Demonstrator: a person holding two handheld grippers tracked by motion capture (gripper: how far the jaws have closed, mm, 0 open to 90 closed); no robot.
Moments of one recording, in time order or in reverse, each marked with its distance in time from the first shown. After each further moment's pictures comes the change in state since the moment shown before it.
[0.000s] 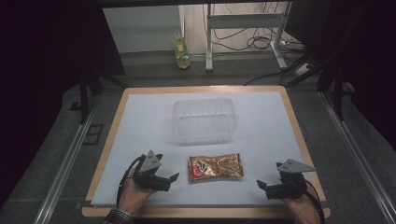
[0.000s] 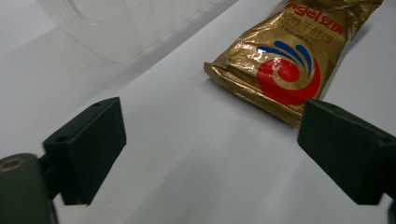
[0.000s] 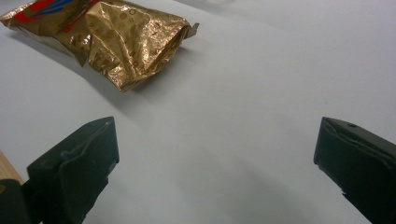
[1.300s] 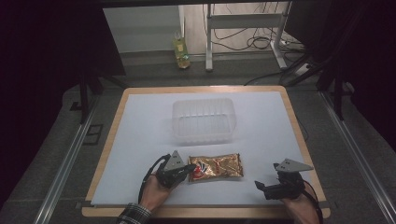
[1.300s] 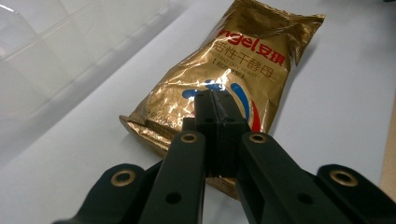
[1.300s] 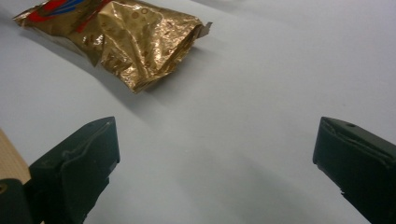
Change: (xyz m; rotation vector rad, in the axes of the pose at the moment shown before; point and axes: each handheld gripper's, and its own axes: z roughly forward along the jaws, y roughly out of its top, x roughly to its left) left arm -0.033 0.028 0.046 -0.009 -0.132 0.066; right arm 0.003 0.003 0.003 0.014 0.036 0.003
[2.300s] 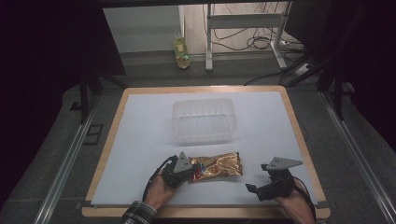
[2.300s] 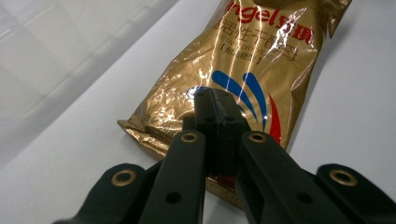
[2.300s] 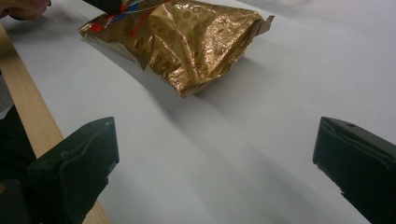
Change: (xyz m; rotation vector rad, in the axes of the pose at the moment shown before) left arm -0.004 -0.002 0.020 0.066 0.058 0.046; right arm 0.010 0.013 0.016 0.024 0.171 -0.014
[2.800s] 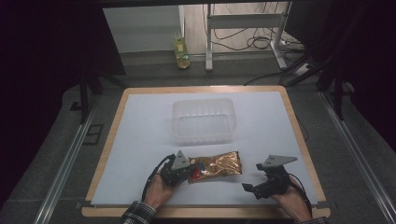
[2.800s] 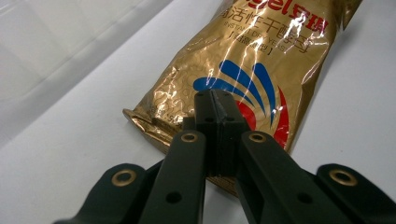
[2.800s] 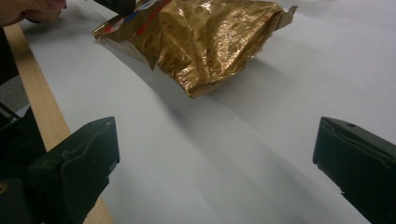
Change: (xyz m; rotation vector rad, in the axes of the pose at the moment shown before) left arm 0.007 -0.003 0.001 0.018 -0.019 -0.054; right arm -0.001 0.007 0.011 0.025 0.063 0.006
